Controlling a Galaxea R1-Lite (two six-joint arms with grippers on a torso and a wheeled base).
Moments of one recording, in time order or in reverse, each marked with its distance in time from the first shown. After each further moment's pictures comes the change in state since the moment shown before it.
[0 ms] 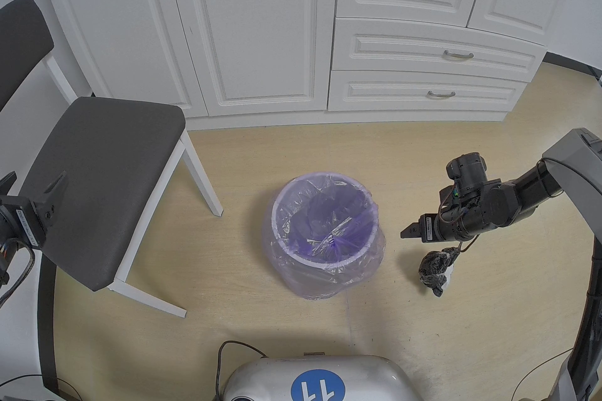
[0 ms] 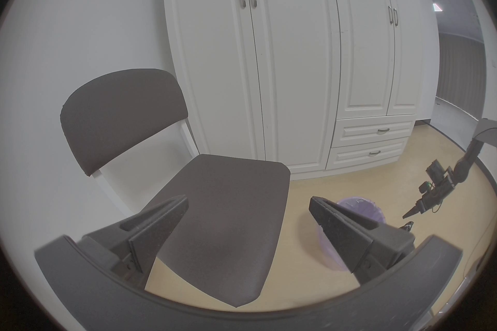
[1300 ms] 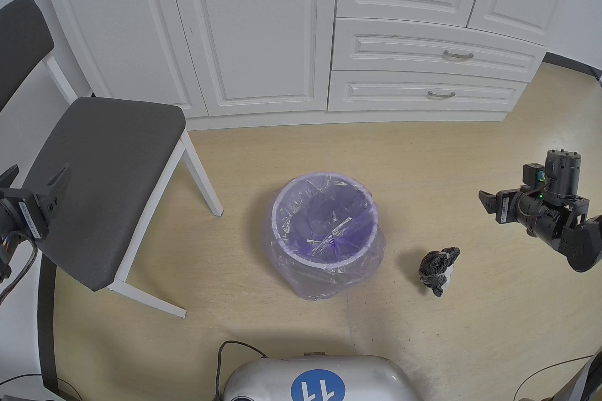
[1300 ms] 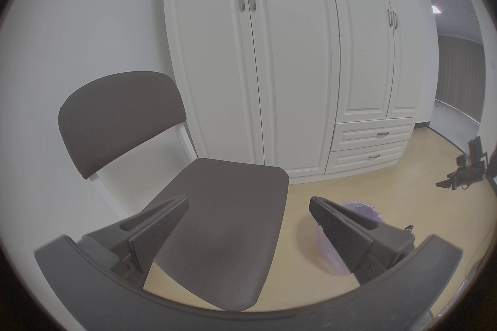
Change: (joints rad) left arm -0.001 0.028 -0.001 -0.051 -0.006 0.006; right arm -0.129 -0.464 0.613 -0.684 -0.280 -0.231
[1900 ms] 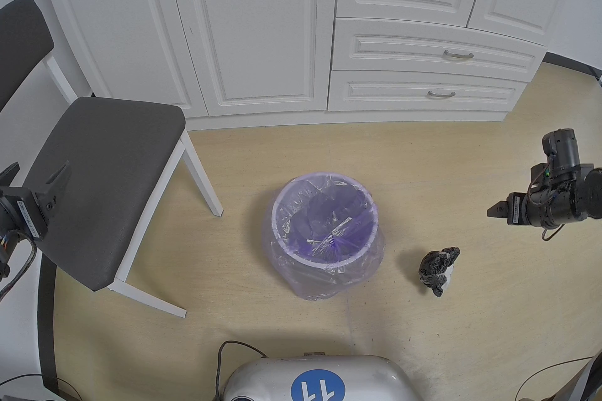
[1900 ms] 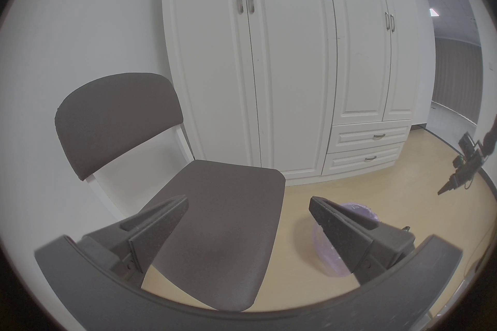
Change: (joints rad) left arm 0.002 -0.006 -0.006 0.000 -0.024 0.000; right arm -0.074 -0.040 -0.307 0.753 0.103 0.207
